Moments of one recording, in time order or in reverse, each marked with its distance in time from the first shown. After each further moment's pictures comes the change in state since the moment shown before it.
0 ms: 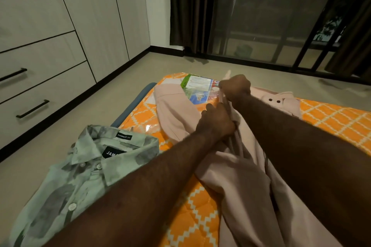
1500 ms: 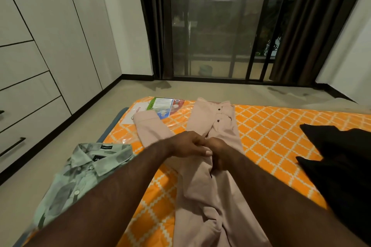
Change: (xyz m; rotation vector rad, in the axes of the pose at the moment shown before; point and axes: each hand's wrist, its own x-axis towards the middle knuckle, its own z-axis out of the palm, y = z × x) left_hand -0.124 0.069 -0.064 -0.173 -0.544 0.393; right_hand -0.192 0.097 -0.138 0.512 -0.531 0.534
